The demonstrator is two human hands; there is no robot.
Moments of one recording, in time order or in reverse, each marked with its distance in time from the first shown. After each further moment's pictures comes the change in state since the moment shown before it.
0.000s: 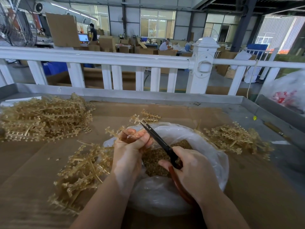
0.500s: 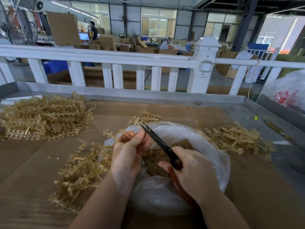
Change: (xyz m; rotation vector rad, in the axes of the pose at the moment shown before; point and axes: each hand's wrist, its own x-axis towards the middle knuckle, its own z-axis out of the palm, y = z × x) left_hand 0.004 0.003 -0.005 -0.029 0.063 -0.106; right_hand -0.002 0.001 0.004 -0.061 0.053 -0.025
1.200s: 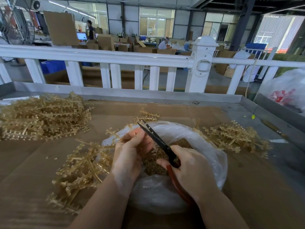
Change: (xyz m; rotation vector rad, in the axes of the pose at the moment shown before) left_hand -0.004 -0.005 -0.002 0.101 -0.056 0.010; right_hand 0.000 -0.002 -0.001 0.058 -0.028 0.020
